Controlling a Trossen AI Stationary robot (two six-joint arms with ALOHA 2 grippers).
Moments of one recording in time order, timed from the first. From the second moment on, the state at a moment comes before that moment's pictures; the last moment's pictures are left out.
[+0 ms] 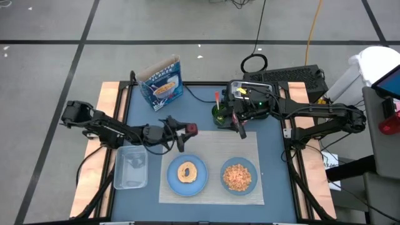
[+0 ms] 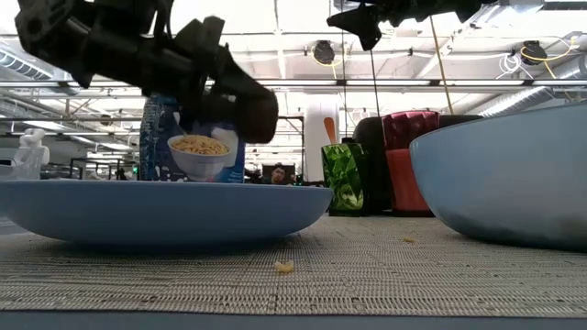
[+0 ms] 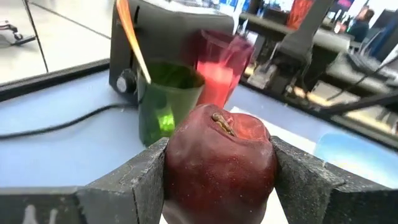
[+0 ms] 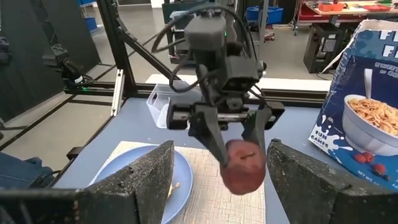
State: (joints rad) left arm -0.13 1.47 0.48 0.79 -0.46 -0.37; right arm -0.21 1.18 0.89 0.02 -0.42 -0.04
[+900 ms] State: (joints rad) left arm -0.13 1.84 0.49 1.01 -0.45 -0.43; right arm -0.21 1.18 0.89 0.02 -0.42 -0.04
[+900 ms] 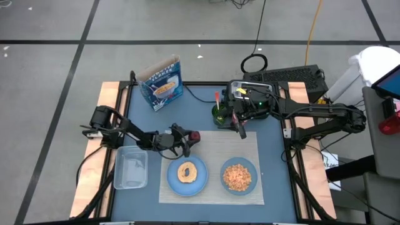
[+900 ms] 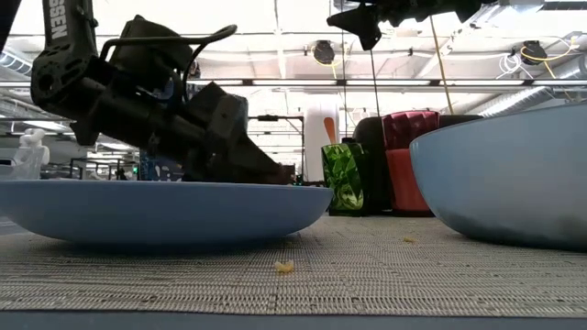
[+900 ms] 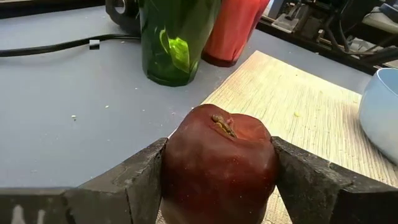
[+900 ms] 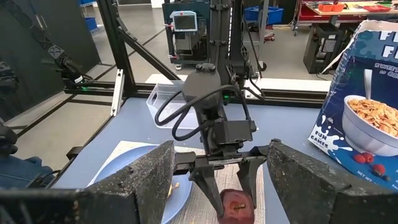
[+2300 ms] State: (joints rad) left arm -0.13 1.85 0.49 1.00 -0.45 -0.41; right arm -0.21 1.18 0.89 0.02 -0.42 -0.04
